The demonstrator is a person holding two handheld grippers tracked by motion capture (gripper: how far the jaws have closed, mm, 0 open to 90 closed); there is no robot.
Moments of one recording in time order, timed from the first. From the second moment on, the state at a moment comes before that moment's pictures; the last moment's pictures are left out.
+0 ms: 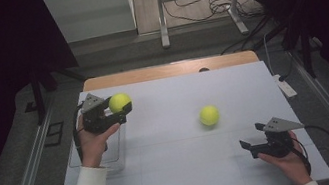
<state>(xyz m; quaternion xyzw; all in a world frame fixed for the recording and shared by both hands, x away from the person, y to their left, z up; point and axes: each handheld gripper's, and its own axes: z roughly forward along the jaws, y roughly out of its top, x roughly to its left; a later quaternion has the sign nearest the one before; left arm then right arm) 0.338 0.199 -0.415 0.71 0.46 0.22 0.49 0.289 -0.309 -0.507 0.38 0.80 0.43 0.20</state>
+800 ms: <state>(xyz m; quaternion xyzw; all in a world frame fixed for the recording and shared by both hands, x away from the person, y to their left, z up) 0.352 0.229 -0.416 0.69 0.50 0.23 0.46 0.286 -0.310 -0.505 0.38 0.79 0.44 0.20</state>
